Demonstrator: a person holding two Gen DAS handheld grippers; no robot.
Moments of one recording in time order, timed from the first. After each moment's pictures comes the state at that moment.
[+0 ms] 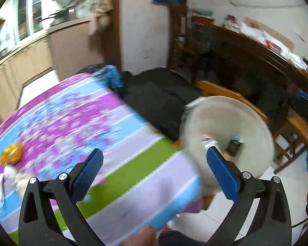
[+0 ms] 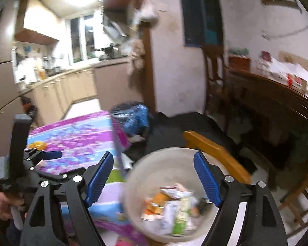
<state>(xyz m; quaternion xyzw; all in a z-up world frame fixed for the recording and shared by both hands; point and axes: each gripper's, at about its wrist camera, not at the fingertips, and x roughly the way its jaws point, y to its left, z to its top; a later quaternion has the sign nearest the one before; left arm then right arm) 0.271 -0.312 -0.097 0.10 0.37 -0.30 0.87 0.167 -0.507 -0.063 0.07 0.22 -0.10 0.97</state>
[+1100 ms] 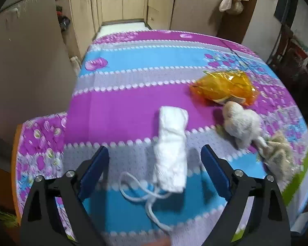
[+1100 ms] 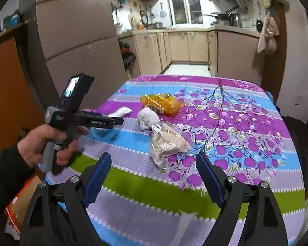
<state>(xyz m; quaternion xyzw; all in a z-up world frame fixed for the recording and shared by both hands) 0.417 0.059 -0.183 0.00 0.47 -0.06 0.88 0.347 -0.173 -0.141 -0.02 0.34 0.23 0.91</state>
